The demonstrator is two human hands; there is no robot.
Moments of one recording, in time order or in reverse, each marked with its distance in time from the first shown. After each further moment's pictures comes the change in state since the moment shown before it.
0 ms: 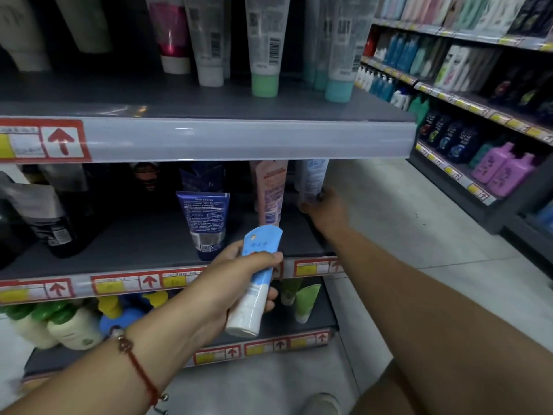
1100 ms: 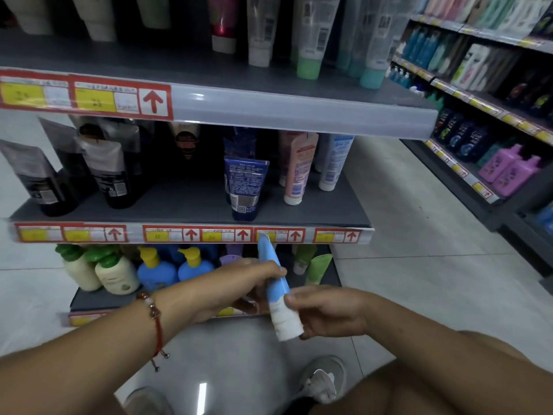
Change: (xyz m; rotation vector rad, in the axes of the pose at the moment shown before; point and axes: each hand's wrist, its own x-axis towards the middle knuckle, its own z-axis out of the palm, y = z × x) left_hand -0.040 -0.044 -0.058 0.533 -0.201 -0.112; right_hand -0.211 0.017 -0.018 0.521 -1.389 0.454
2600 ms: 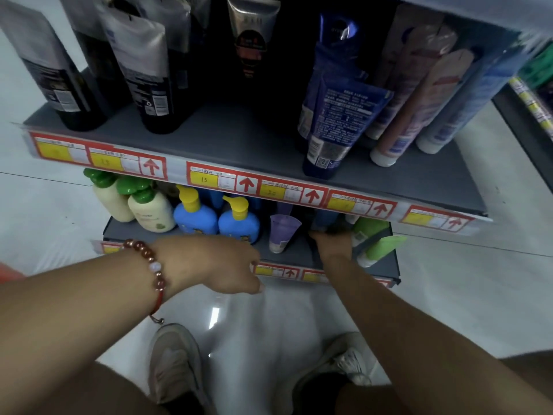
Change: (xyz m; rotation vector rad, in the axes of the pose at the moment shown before) left_hand 0.025 -0.058 -0.088 1.039 -0.187 -0.225; right_hand 0.207 0.032 -0.081 -0.346 1.262 -0.072
